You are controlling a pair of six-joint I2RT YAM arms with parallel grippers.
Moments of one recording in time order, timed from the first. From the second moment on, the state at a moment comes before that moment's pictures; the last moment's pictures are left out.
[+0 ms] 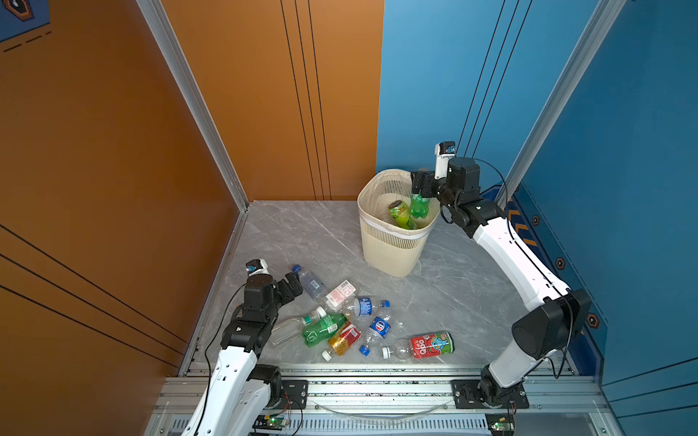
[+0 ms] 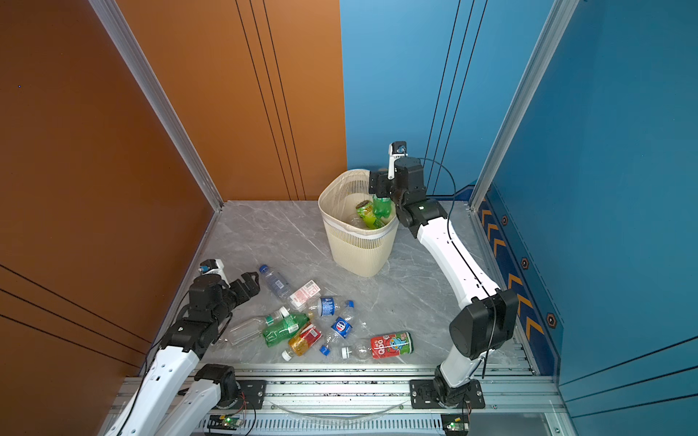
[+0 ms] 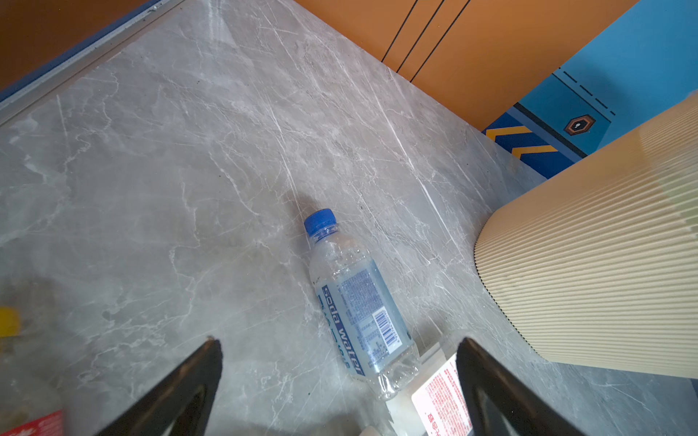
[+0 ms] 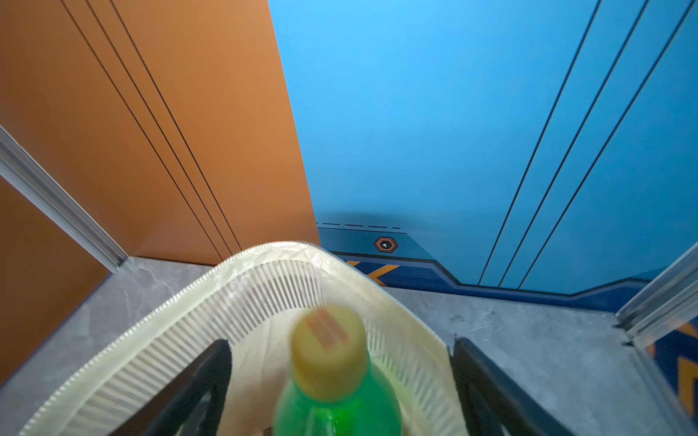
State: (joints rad) left arm -0.09 0.68 0.51 -0.40 -0.07 -0.57; right arm 0.35 1.66 1.74 -0.31 0.14 0.15
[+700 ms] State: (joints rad) left arm -0.09 0.87 0.54 -0.39 0.01 -0.62; right arm 0.39 0.86 0.79 -0.32 0.19 0.36
